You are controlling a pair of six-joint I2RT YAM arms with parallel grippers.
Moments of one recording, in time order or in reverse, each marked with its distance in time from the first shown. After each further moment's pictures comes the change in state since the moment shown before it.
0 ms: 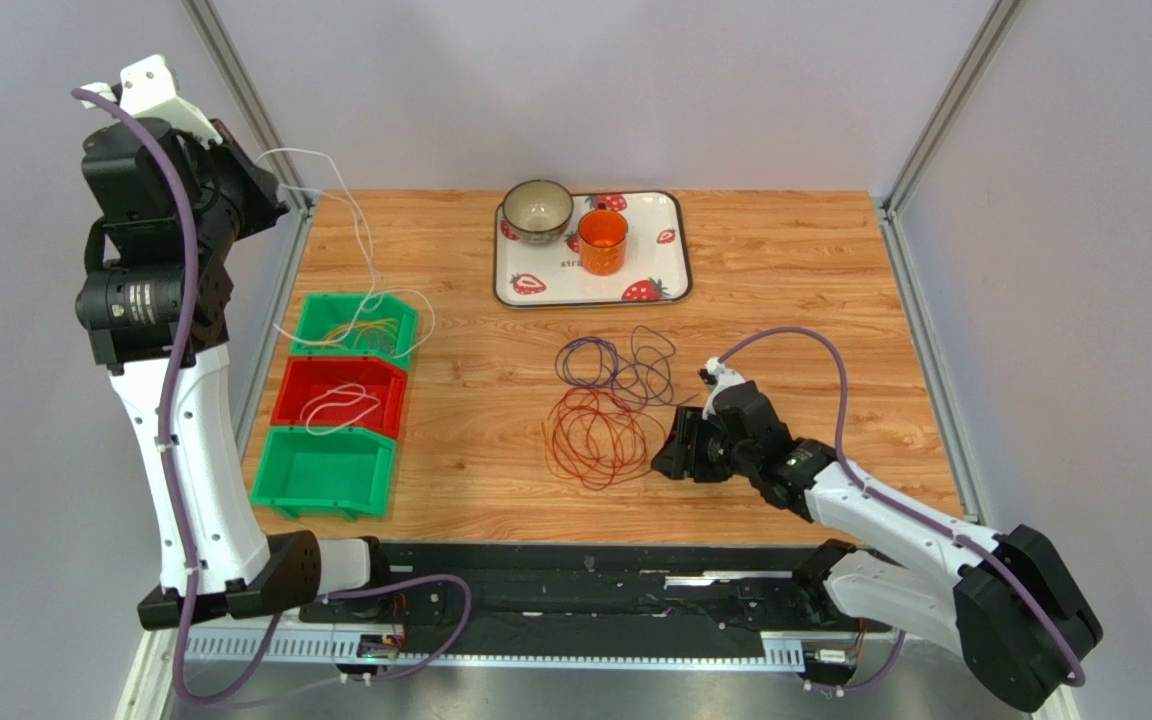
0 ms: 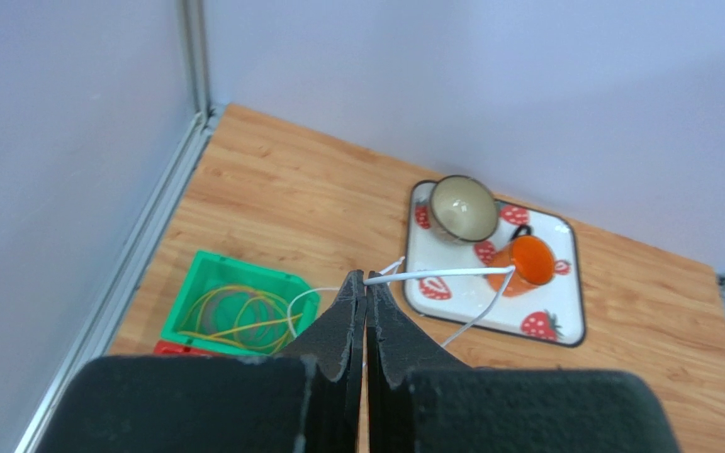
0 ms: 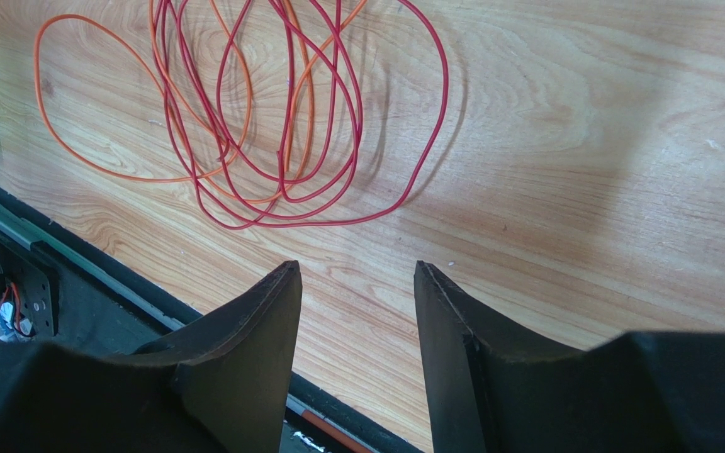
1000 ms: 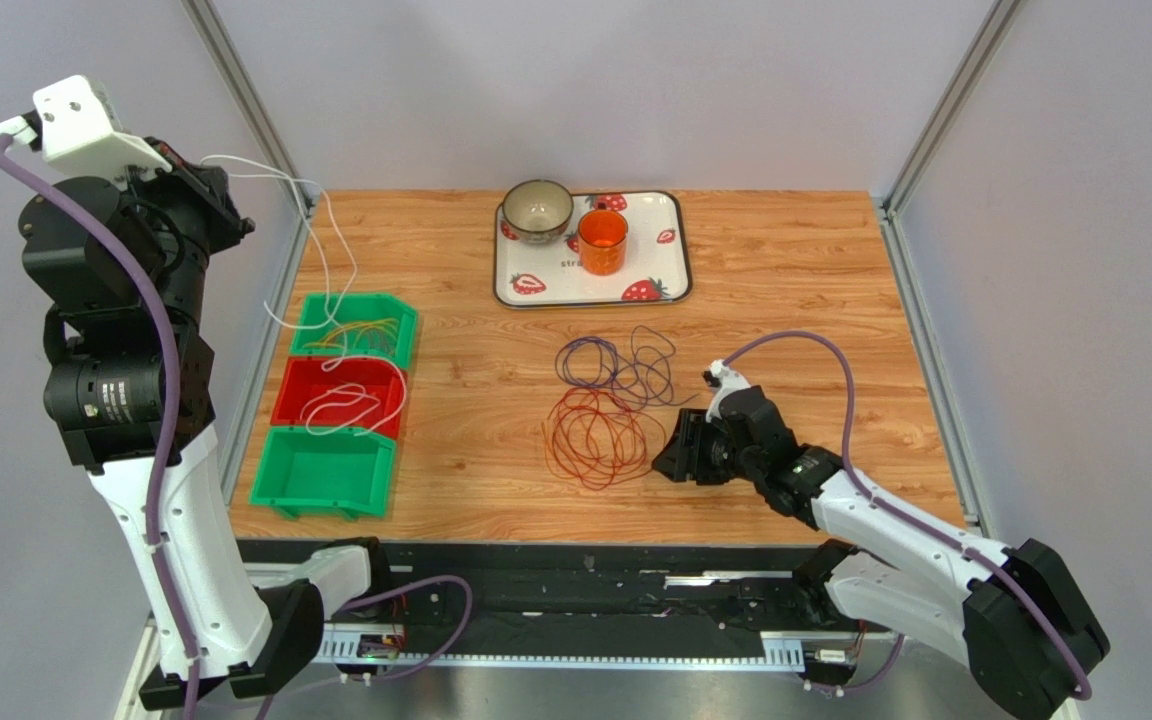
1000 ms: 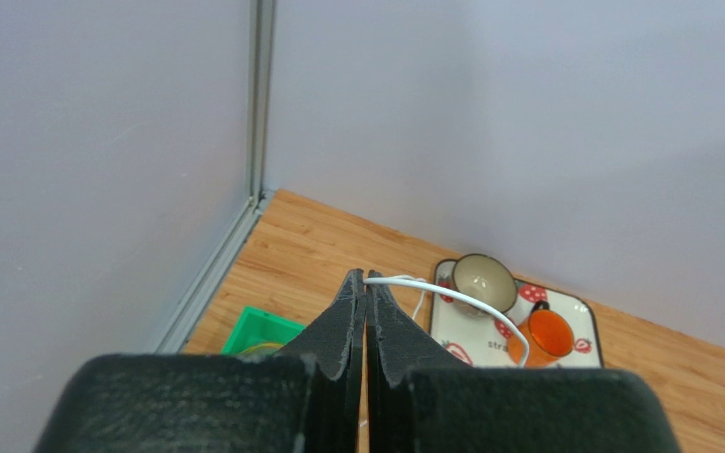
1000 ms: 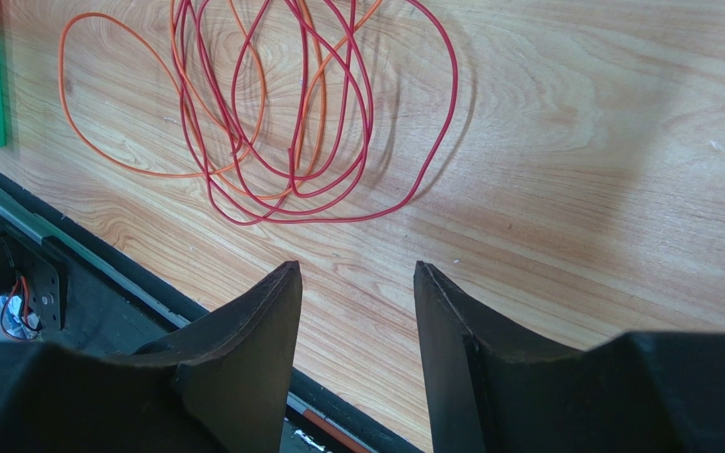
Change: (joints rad) left arm 0.002 -0.172 -0.039 0.116 -0.082 0.035; right arm 0.000 -0.052 -0.031 0.020 -0.007 -0.003
